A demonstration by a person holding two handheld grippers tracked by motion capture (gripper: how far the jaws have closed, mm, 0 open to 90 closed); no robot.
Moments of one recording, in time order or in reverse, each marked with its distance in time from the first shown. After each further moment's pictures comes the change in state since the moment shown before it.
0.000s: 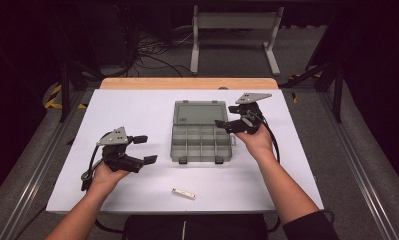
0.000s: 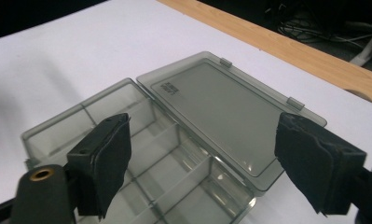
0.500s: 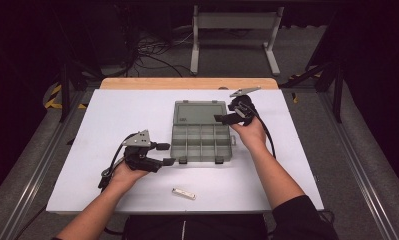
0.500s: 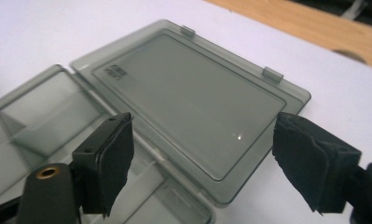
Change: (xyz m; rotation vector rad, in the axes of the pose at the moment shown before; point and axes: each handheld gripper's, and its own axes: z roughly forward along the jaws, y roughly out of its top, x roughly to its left) left arm -0.010 0.004 0.049 0.078 -0.104 0.044; right arm -0.038 -0.003 0.046 0.129 -0.067 0.086
